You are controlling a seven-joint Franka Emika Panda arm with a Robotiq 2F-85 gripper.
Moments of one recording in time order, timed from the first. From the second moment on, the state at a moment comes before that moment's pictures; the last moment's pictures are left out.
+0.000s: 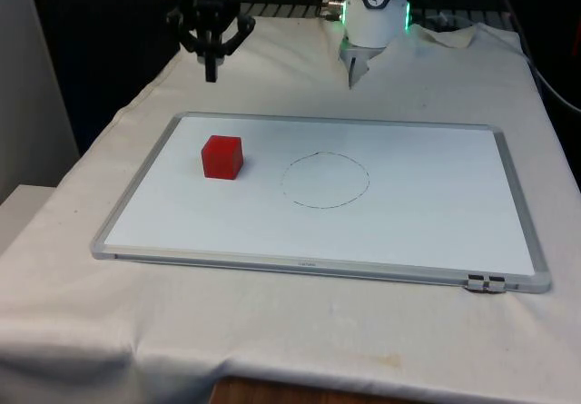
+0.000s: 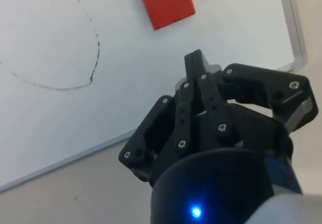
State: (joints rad) arm 0.27 0.33 -0.66 -2.03 0.20 2.38 -0.62
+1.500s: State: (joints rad) arm 0.28 0.63 -0.68 -2.01 0.44 2.66 -0.65
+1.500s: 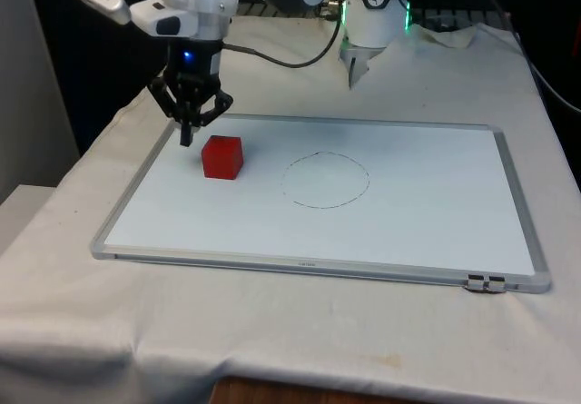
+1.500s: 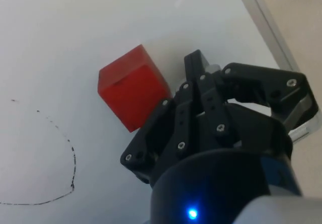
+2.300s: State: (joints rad) arm 0.29 0.61 -0.62 -2.02 0.55 2.67 -0.66
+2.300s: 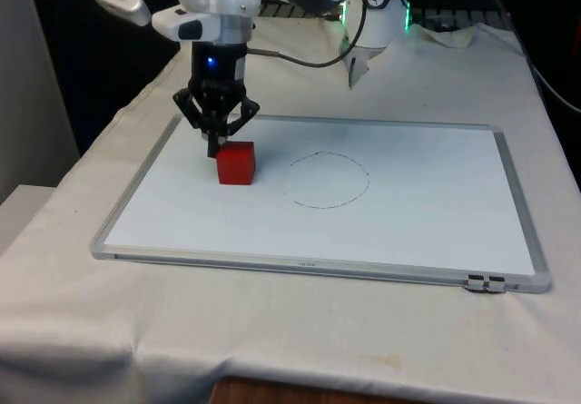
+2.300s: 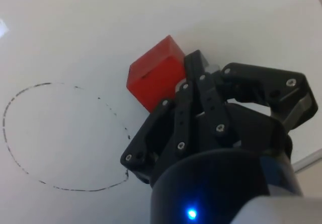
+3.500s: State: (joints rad) arm 0.30 0.56 -0.49 -2.05 0.71 2.67 -0.68
